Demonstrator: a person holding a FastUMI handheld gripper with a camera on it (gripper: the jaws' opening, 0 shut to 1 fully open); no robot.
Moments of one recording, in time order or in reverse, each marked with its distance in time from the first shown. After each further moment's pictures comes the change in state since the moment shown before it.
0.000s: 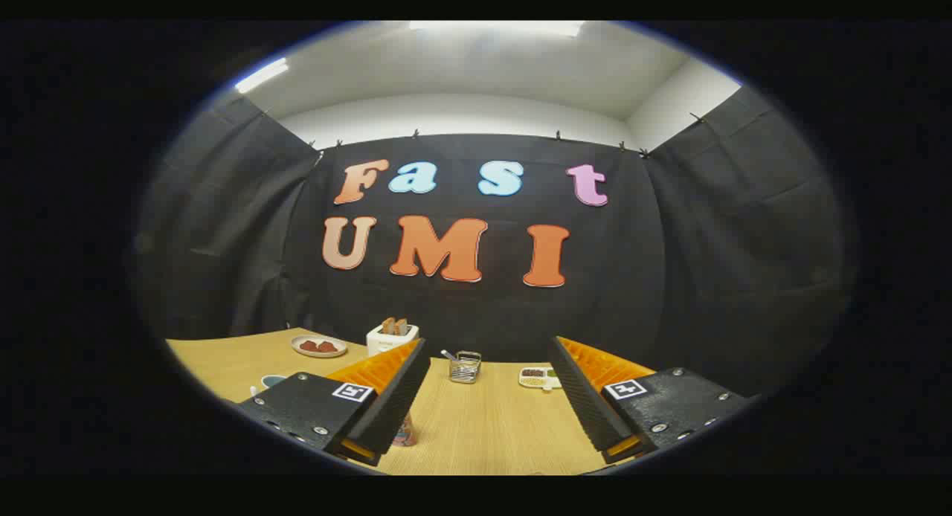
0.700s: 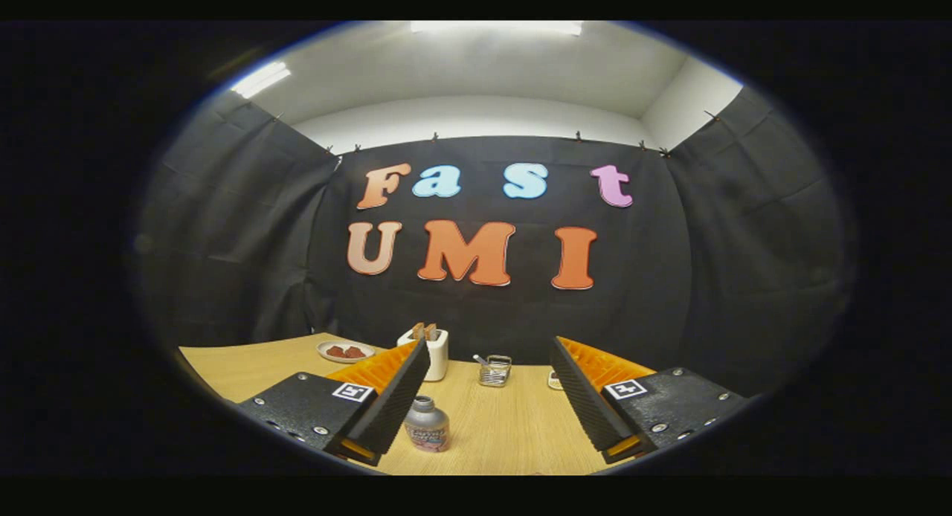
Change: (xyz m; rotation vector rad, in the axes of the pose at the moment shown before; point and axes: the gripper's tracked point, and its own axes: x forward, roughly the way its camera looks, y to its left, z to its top) arm 0.001 0.042 0.011 0.018 -0.011 0.087
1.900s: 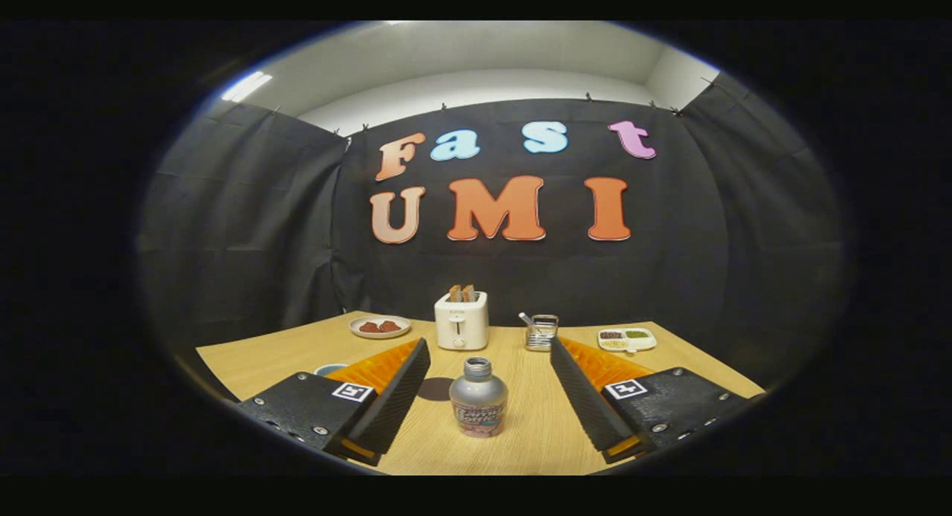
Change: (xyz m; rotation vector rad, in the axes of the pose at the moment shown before) arm 0.012 0.058 -0.104 0.080 0.169 0.102
